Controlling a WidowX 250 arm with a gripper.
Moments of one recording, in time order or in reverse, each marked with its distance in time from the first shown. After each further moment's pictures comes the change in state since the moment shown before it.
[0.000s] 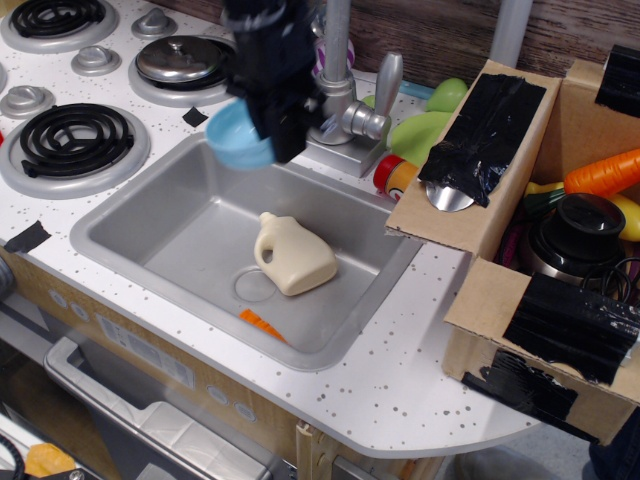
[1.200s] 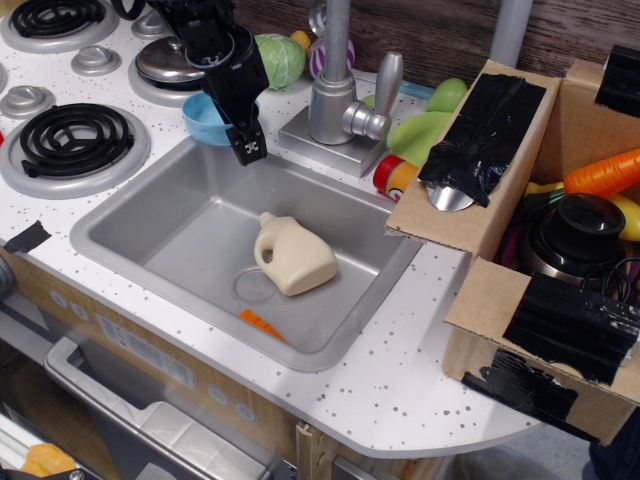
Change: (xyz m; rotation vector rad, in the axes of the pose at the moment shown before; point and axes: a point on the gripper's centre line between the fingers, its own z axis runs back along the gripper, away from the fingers) arm 0.048 0.125 -0.070 0.206 -0.151 -0.520
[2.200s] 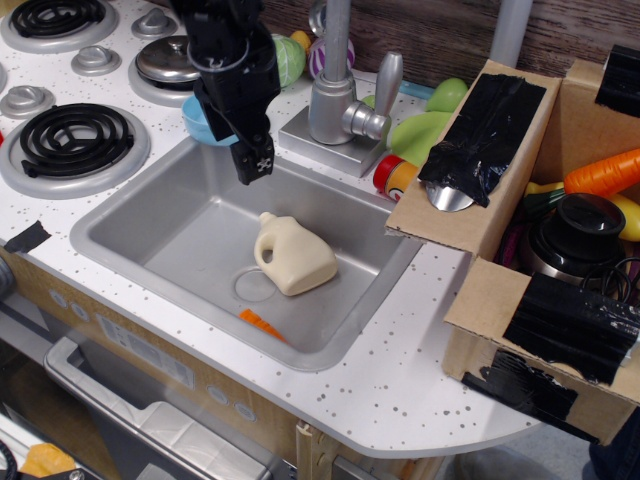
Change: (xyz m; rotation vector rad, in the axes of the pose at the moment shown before) arm -0.004 -0.054 0.053 0.088 0.066 0.077
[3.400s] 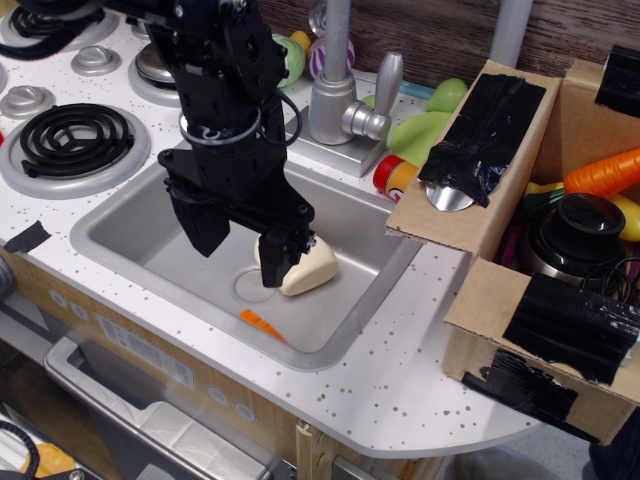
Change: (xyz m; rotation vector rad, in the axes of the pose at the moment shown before) arm -0.045 -0.124 0.066 -0.142 0.171 0.559
